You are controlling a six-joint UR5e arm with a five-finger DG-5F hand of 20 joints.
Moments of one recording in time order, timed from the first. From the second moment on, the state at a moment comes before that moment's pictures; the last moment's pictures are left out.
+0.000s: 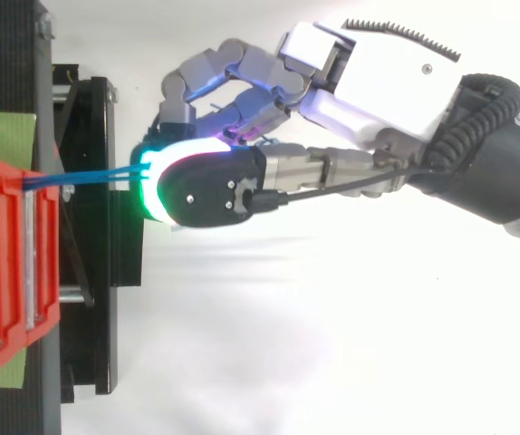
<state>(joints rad) 0.20 -2.29 -1.19 -2.73 -1.05 -0.18</state>
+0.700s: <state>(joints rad) 0.20 -2.29 -1.19 -2.73 -1.04 -0.19</state>
